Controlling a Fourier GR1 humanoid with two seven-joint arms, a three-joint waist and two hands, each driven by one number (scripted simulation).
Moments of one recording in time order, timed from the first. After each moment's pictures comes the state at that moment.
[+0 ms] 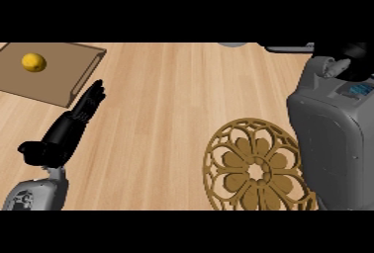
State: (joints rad) left arm -0.16 0.17 0.06 -1.59 -0.08 -0.22 0.01; right arm -0.95 -0.10 -0.02 -1.64 1.19 -0.02 1.08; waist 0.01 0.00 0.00
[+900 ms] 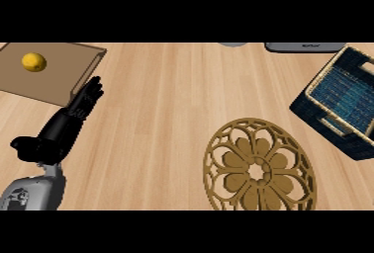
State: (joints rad) left arm -0.18 0.18 0.07 -1.60 -0.06 -0.24 0.04; right arm -1.02 -0.39 -0.36 -1.29 1.14 -0.20 0.92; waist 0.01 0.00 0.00
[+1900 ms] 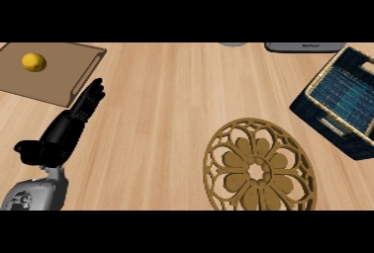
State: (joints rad) left arm -0.16 0.16 0.07 -1.61 -0.08 -0.24 0.04; right arm -0.78 -0.54 -0.50 -1.10 0.95 -0.49 0.58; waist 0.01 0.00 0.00
